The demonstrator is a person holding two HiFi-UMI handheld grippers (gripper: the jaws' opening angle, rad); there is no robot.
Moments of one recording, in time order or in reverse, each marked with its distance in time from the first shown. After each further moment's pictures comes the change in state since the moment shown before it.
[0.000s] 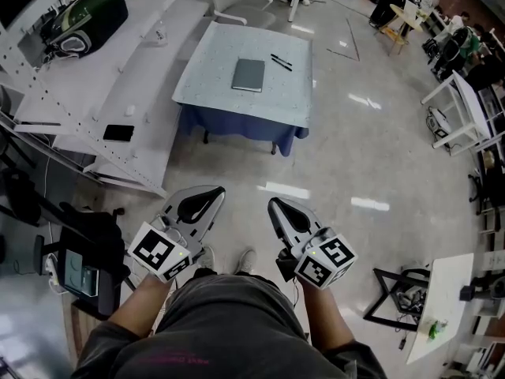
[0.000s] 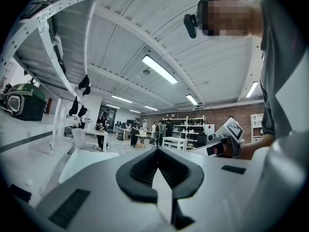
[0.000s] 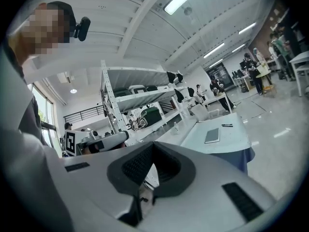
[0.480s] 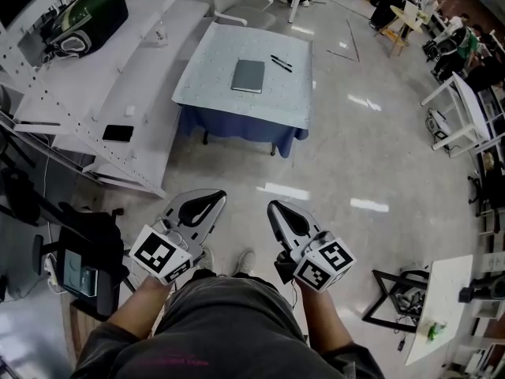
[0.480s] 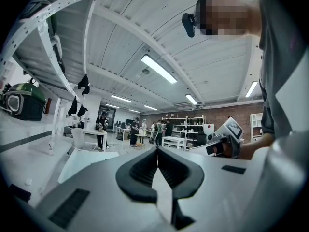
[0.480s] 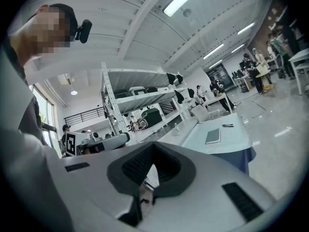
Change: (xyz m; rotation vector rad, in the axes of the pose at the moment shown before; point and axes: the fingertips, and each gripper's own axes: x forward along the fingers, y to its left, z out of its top) left arm 0.001 -0.006 -0.004 0.005 0.003 -0.007; right arm -0.003 0.000 0.000 0.007 -0.019 0.003
